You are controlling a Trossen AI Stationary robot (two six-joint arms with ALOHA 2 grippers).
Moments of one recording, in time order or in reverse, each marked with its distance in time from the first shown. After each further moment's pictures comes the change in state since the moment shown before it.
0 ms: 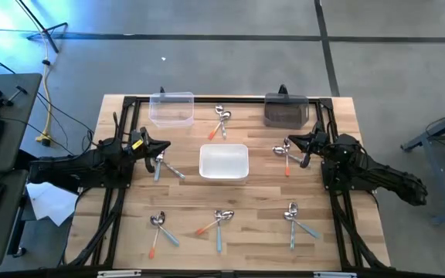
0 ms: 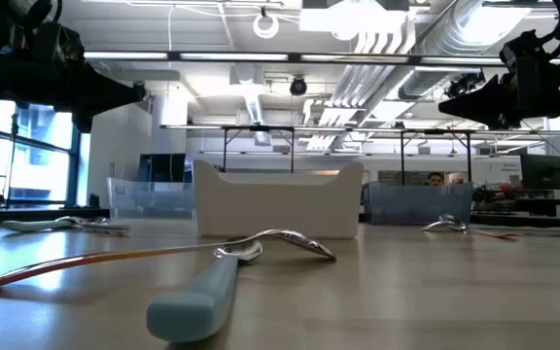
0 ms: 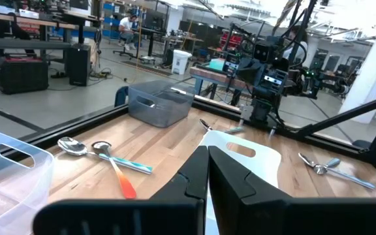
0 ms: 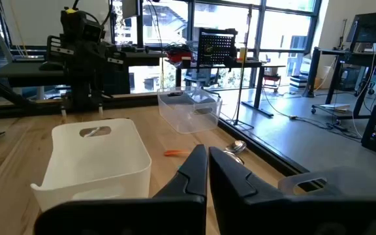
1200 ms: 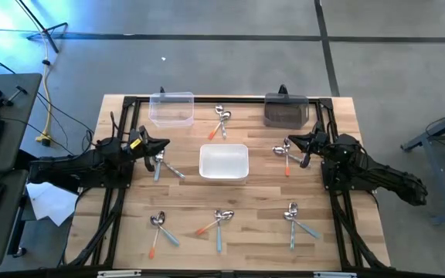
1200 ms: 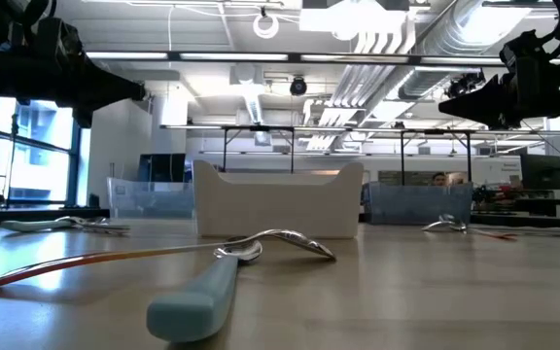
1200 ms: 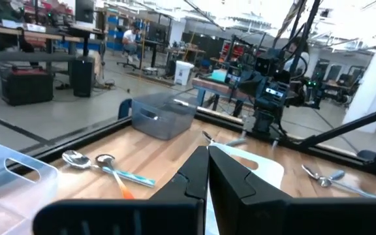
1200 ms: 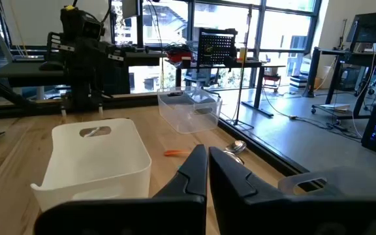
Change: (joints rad) left arm 0.000 -0.001 0.000 0.041 -0.019 0.018; right arm 0.000 0.000 0.000 0.000 0.000 0.000
